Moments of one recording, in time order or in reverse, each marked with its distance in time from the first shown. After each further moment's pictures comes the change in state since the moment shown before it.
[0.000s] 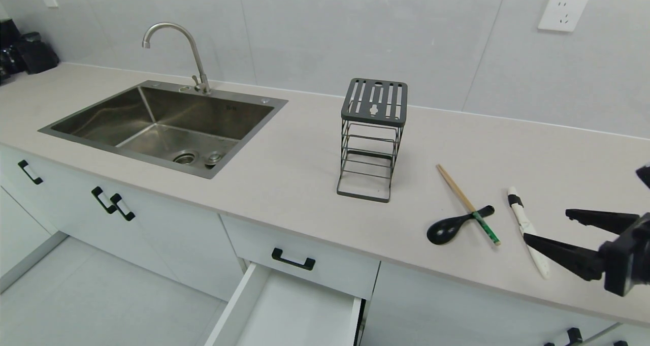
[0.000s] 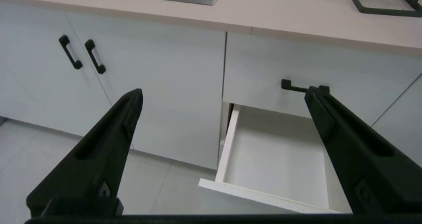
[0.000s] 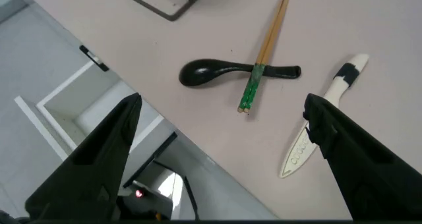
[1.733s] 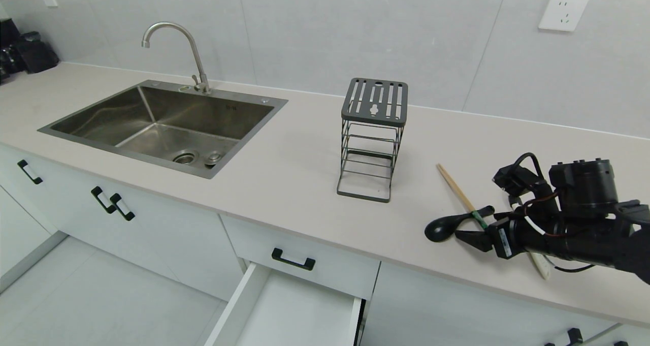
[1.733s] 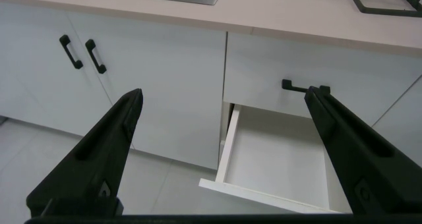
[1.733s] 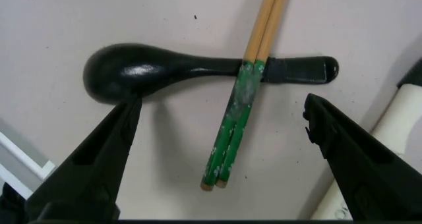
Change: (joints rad) left arm 0.000 0.000 0.000 0.000 0.000 0.000; right arm 0.053 0.580 -0.134 -0.188 -0.143 -0.056
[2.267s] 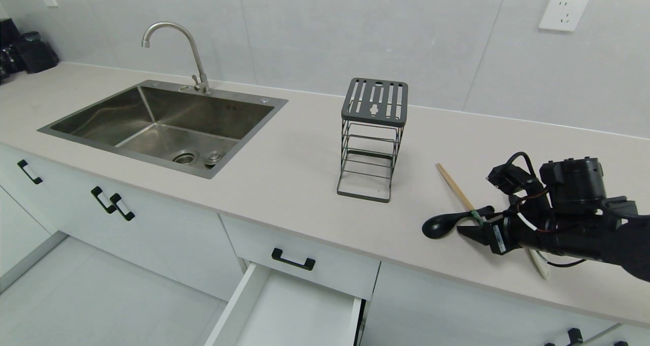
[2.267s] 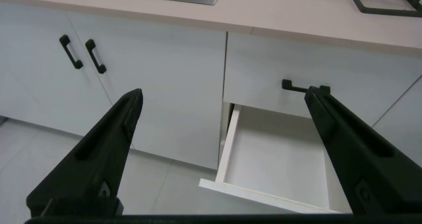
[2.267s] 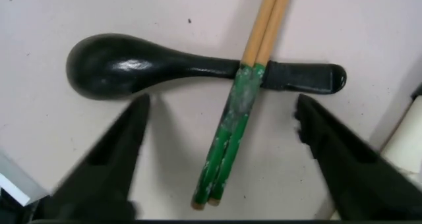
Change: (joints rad) left arm 0.000 0.000 0.000 0.000 0.000 0.000; right arm -0.010 0.043 -0.033 -0.002 0.001 0.000
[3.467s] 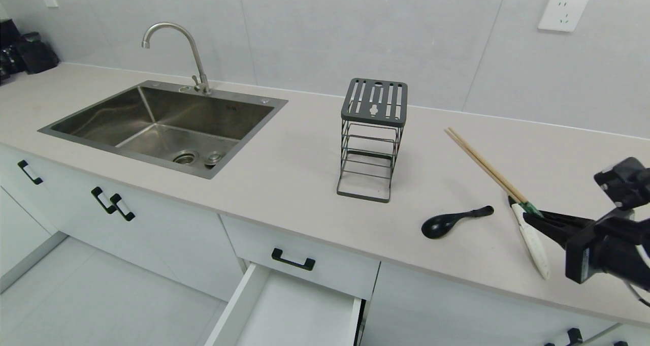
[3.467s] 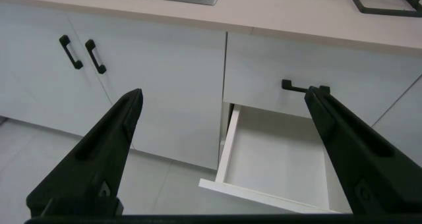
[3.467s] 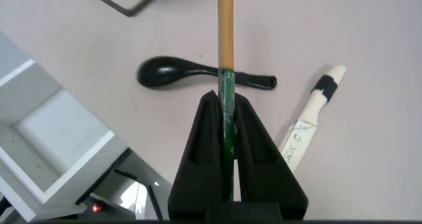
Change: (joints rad) left arm 0.000 0.000 0.000 0.000 0.000 -0.001; right arm 0.035 -0.520 0.278 -0.109 0.003 -0.020
